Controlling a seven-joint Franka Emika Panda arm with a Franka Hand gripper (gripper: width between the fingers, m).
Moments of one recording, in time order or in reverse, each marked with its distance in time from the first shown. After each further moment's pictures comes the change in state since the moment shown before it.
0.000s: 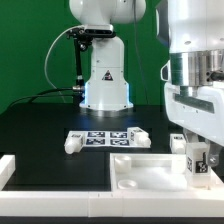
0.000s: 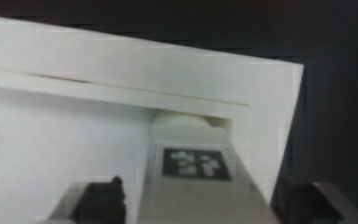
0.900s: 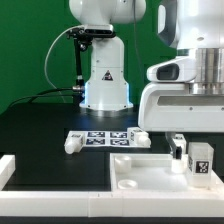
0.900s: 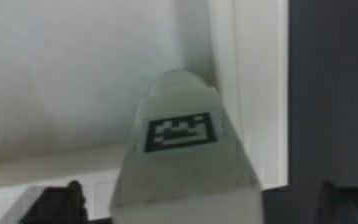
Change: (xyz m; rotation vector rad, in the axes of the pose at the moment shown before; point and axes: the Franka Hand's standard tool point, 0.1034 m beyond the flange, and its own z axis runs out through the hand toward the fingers) arm 0.000 -0.004 -0.001 -0.041 0.048 -1.007
